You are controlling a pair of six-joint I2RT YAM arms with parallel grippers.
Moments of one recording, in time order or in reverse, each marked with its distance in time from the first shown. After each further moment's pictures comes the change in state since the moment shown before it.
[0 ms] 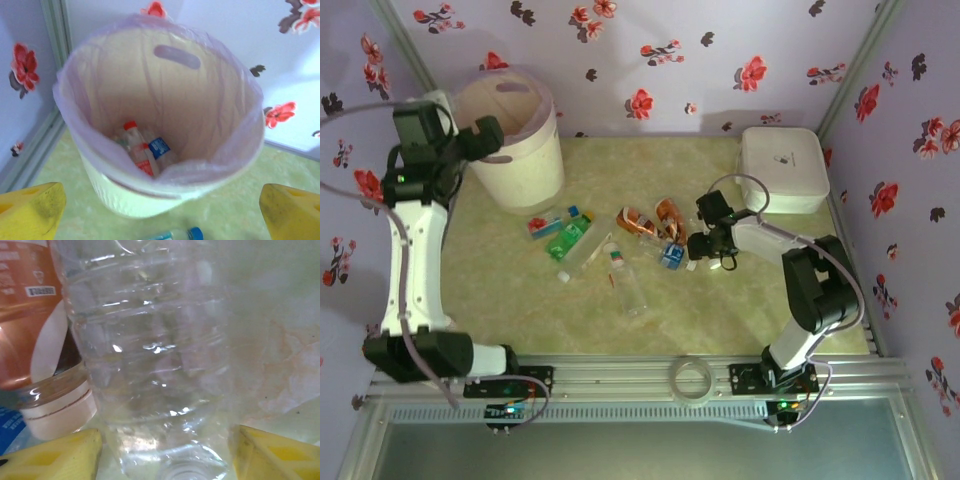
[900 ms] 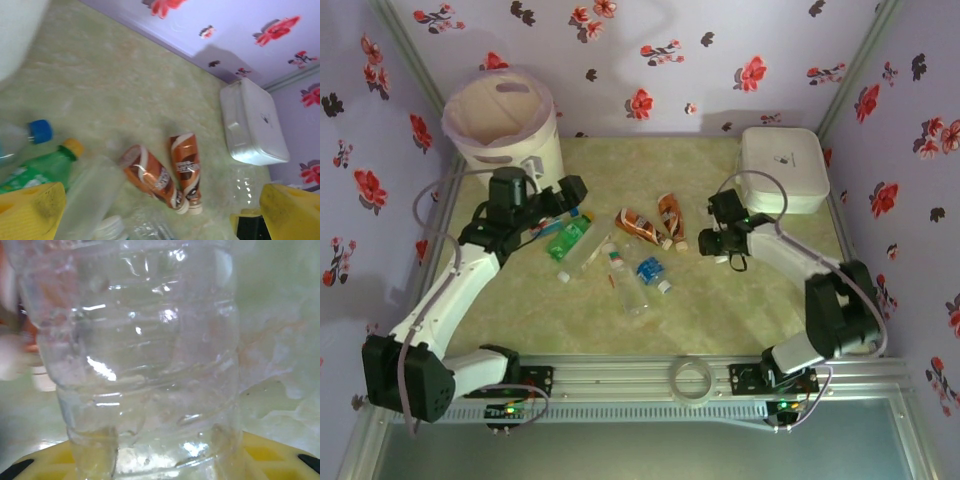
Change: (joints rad) left arm -0.399 -0.109 -0.587 0.450 0.187 -0.419; right arm -0.023 -0.243 -0.063 -0.011 0.003 0.000
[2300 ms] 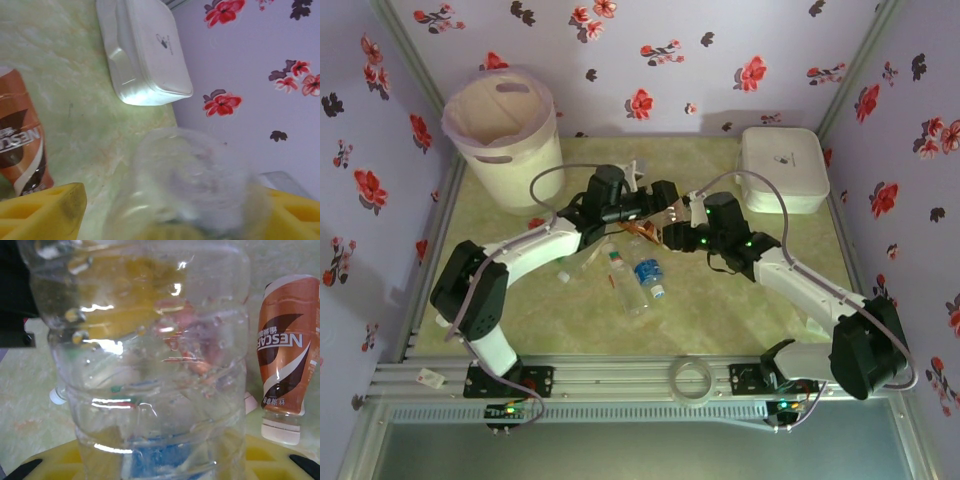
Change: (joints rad) left arm -0.356 0.501 0.174 0.473 0.146 -0.272; right arm 0.160 -0.170 -0.090 0.370 -0.330 0.095
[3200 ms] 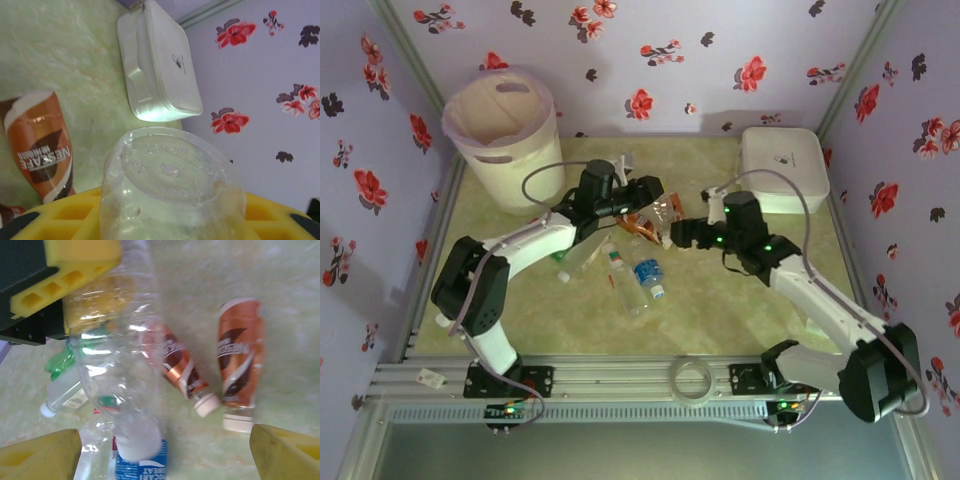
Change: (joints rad) left arm 0.079 0.019 0.024 -0.004 0.010 0.002; right arm -0.103 -0.158 -0.008 -0.106 0.037 -0.018
